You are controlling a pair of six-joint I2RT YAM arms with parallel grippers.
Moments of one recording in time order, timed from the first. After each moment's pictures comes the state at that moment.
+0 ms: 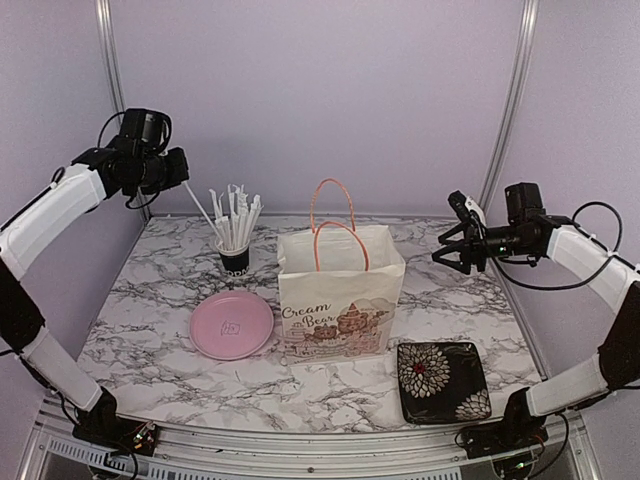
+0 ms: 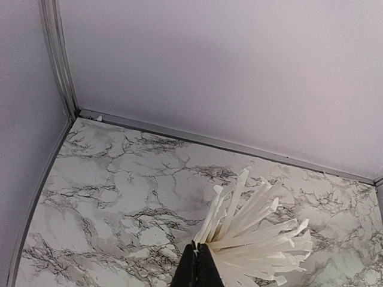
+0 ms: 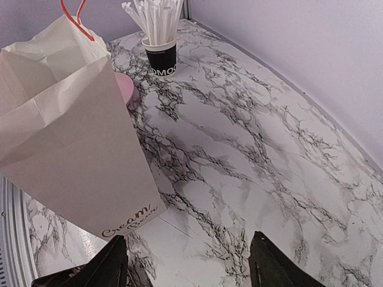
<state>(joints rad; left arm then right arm) -0.34 1.58 1.59 -0.59 -0.26 -0.45 0.05 1.31 1.07 -0.58 -0.90 -0.63</state>
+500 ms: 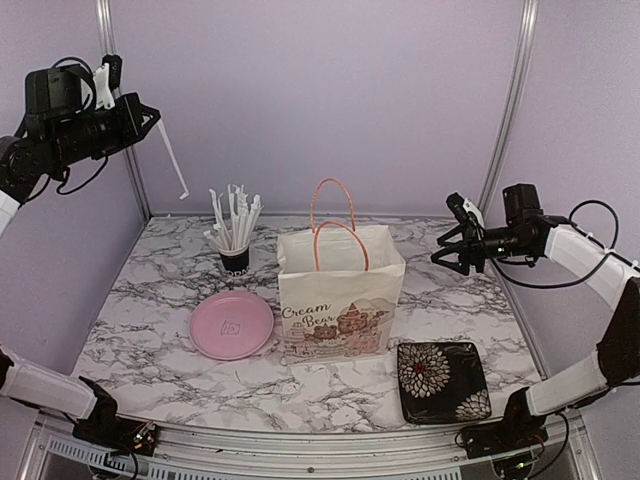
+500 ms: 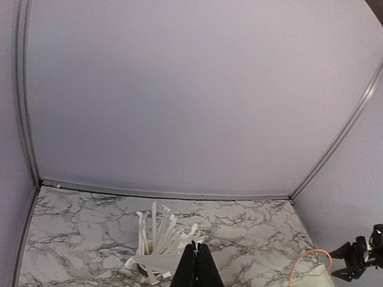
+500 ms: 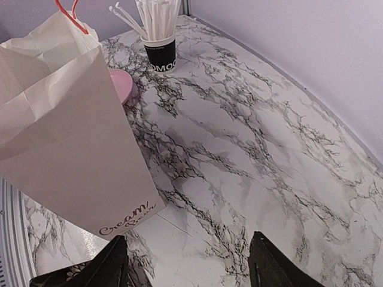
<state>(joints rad) -0.43 1.24 1.75 -0.69 -0.14 -0.38 0.05 1.33 1.07 -0.58 -0.89 -0.64</state>
